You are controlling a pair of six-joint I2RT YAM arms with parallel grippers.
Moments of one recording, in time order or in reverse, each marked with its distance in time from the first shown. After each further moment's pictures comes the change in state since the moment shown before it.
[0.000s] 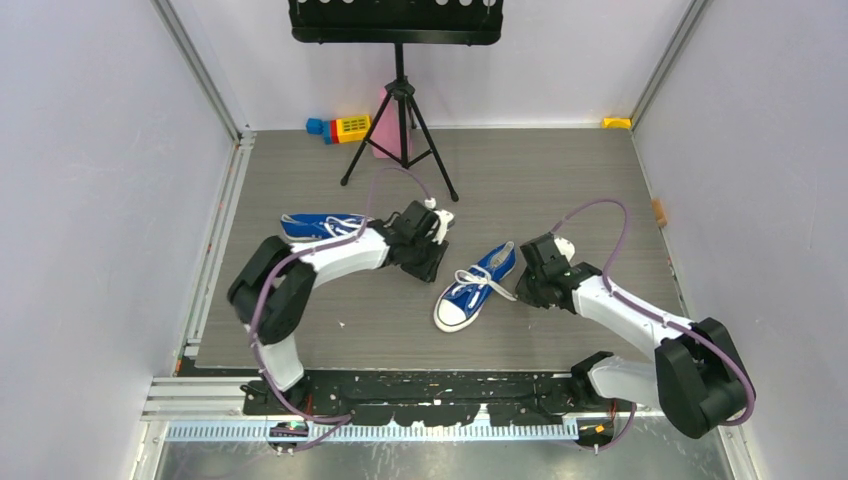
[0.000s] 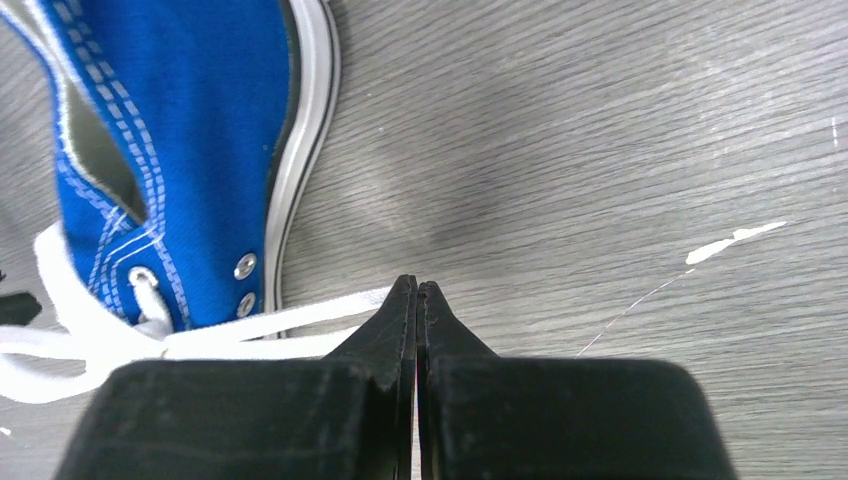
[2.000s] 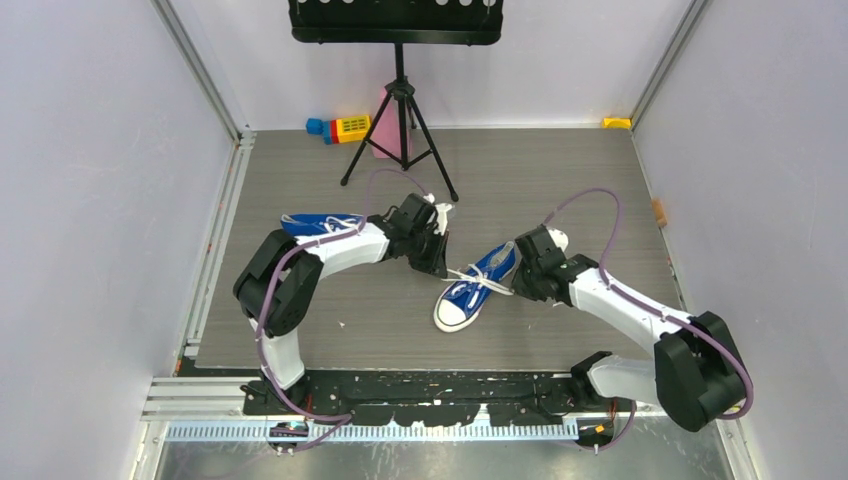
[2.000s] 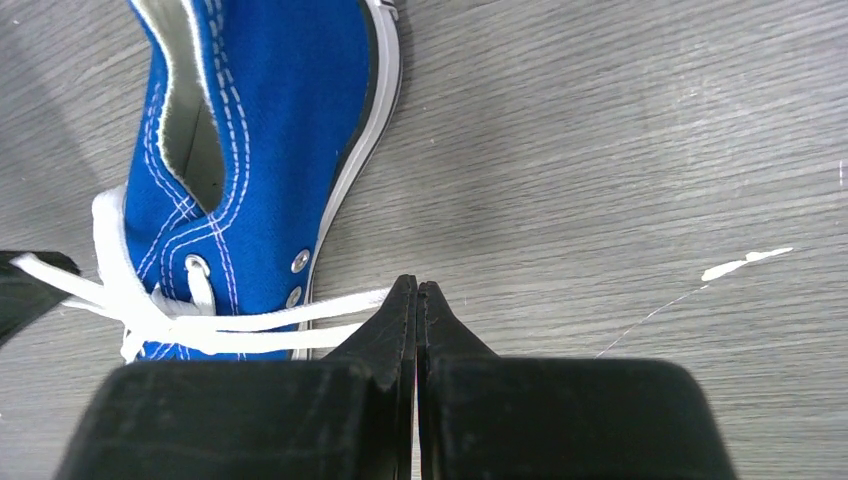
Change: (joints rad) left arm 0.056 -0.003 -0.039 0.132 0.298 -0.188; right arm 0.014 0.003 0.060 -0.024 -0.019 -0.055
